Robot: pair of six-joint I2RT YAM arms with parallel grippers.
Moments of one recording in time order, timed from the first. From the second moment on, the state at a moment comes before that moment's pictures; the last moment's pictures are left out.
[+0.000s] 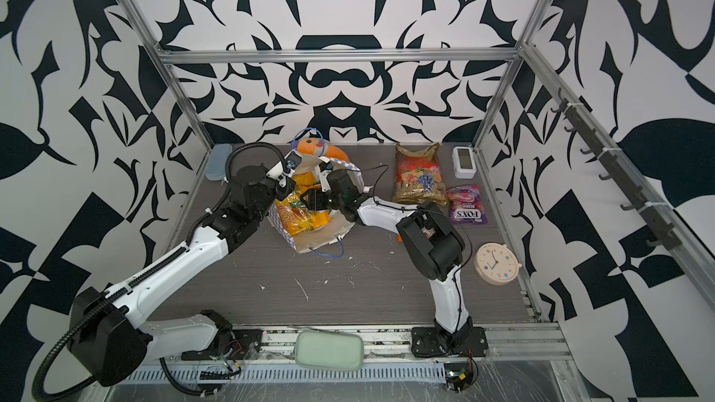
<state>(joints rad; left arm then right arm) -0.58 1.24 0.97 0.08 -0.32 0.60 0.71 2.01 1.35 0.17 -0.33 0.56</state>
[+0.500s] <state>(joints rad) -0.58 1.24 0.97 0.08 -0.32 0.60 0.72 2.08 1.44 0.10 -0.36 0.50</state>
